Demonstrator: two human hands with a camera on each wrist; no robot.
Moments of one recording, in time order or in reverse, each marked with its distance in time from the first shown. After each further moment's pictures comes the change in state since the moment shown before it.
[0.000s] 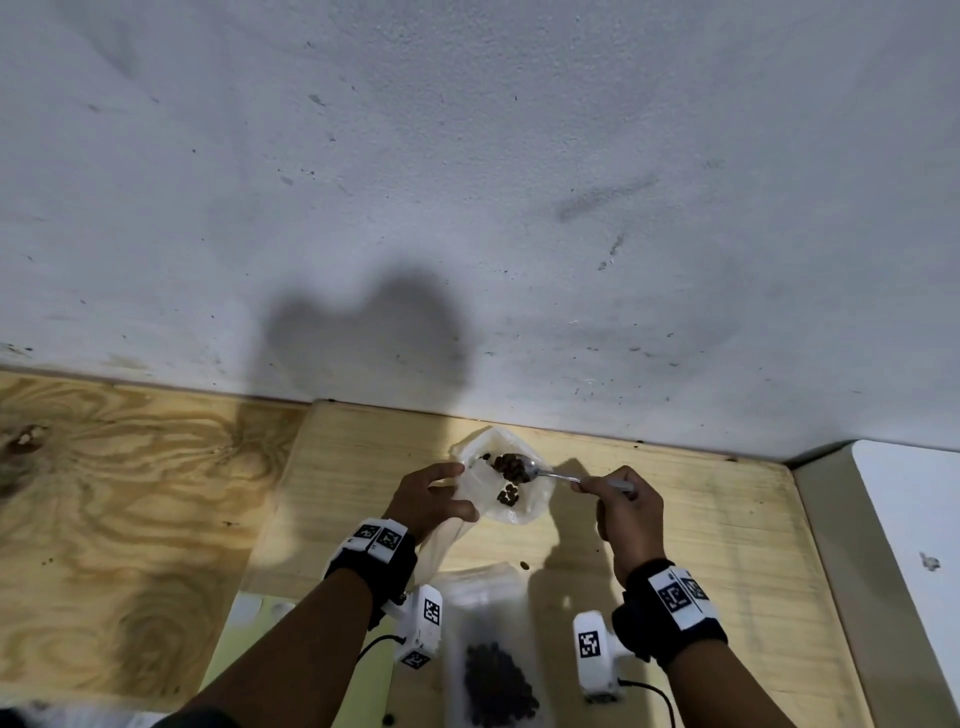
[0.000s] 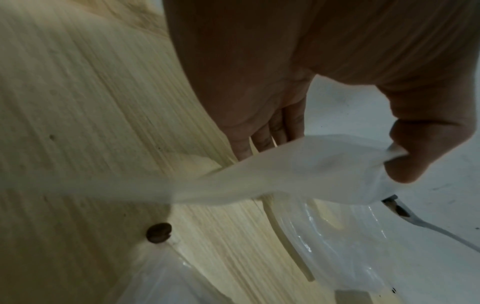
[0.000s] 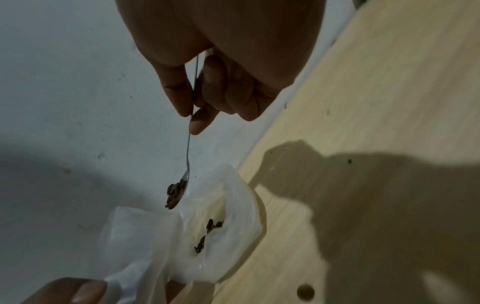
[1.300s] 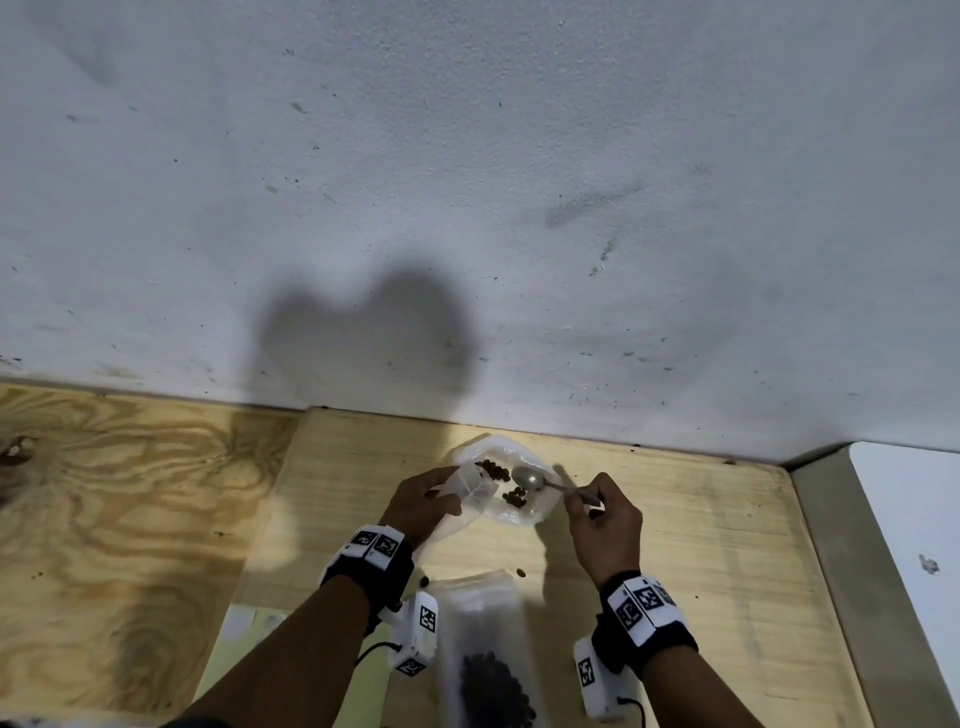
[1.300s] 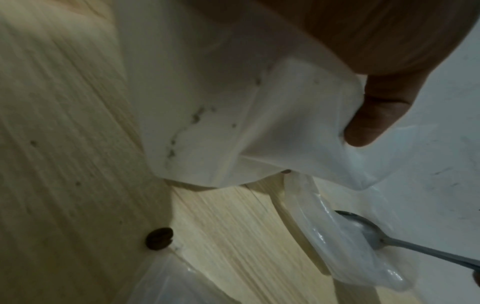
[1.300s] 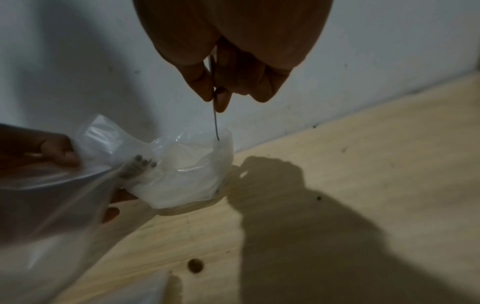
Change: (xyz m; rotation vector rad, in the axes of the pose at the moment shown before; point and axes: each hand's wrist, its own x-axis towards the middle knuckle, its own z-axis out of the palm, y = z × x) left_hand 0.008 -0.002 0.003 0.022 -0.006 0.069; right_hand 0.006 0.033 0.008 -0.474 0.070 -0.306
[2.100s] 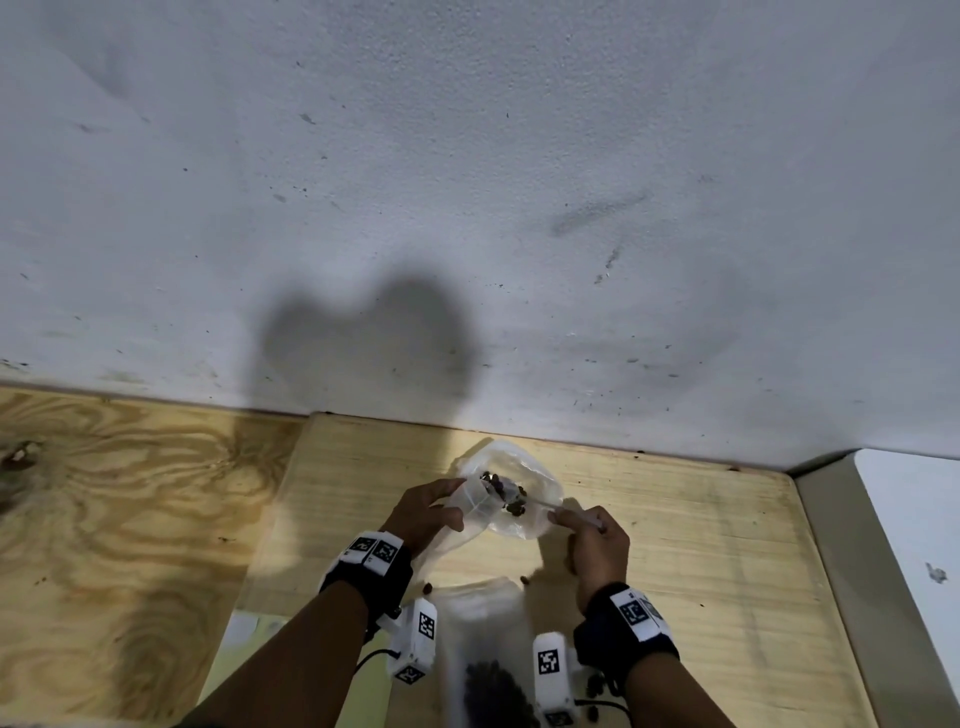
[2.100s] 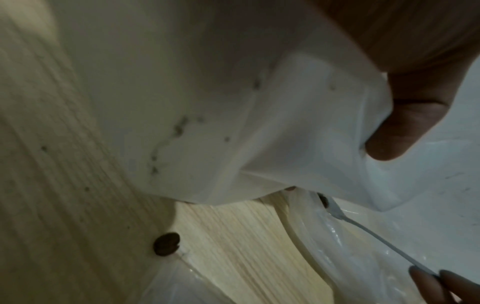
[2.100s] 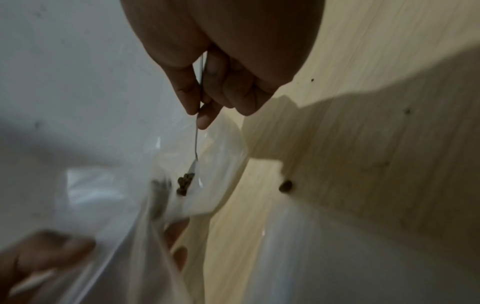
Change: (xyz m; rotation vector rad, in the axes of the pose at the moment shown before) left_hand -0.001 0.001 -0.004 -0.062 -0.093 0.021; right_hand -0.009 0.007 0.021 0.493 0.000 0.573
